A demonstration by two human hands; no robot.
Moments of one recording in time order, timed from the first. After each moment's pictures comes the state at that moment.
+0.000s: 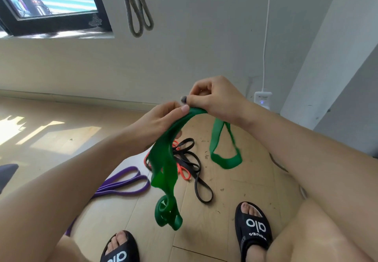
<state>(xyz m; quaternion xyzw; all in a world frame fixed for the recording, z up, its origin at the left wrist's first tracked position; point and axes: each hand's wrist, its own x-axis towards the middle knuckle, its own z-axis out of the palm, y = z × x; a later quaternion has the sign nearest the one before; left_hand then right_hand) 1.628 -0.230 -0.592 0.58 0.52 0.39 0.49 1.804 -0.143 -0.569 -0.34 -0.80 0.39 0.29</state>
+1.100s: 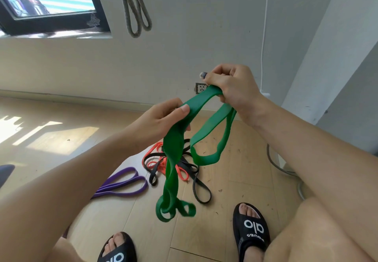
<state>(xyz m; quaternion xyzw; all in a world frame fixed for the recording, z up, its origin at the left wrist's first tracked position) 1.633 -0.226 -0.590 0.65 0.53 0.36 0.40 1.819 -0.135 -0.558 -0.40 -0.65 0.48 0.44</state>
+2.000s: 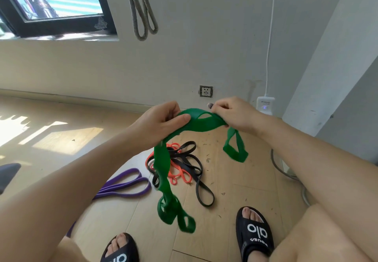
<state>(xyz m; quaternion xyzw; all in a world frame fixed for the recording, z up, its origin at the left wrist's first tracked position) 1.621 -0.230 -0.585 0.67 0.62 0.30 0.28 1.830 -0.116 -0.603 -0.44 -0.81 0.33 0.17</state>
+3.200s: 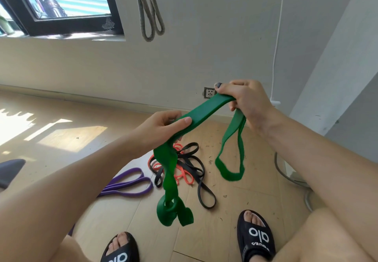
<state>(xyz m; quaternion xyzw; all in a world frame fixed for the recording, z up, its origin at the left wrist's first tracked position) 1.610 -0.233 -0.601 0.61 0.58 0.35 0.41 1.822 -0.129 -0.572 -0.40 -0.66 0.49 0.41</state>
